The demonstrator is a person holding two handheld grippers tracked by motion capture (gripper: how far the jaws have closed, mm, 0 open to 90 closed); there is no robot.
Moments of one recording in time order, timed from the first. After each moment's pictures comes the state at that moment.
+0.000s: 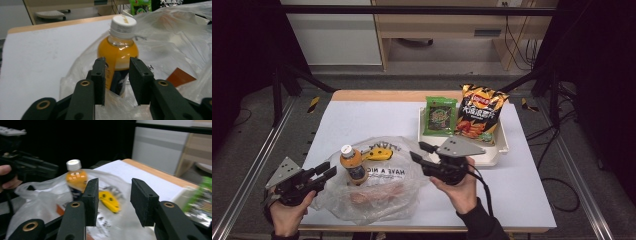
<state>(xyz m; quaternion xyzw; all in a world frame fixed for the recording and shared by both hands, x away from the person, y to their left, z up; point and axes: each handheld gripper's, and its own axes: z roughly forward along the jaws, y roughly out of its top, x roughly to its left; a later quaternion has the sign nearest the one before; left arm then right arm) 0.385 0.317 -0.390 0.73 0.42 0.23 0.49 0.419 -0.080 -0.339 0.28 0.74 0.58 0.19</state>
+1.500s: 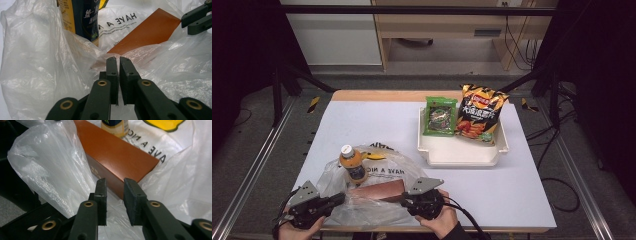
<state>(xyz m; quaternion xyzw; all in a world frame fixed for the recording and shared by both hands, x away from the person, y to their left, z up) 0.356 0.304 -0.437 0.80 0.40 0.15 0.42 0.390 -0.035 -0.451 0.26 0.86 0.44 0.08</state>
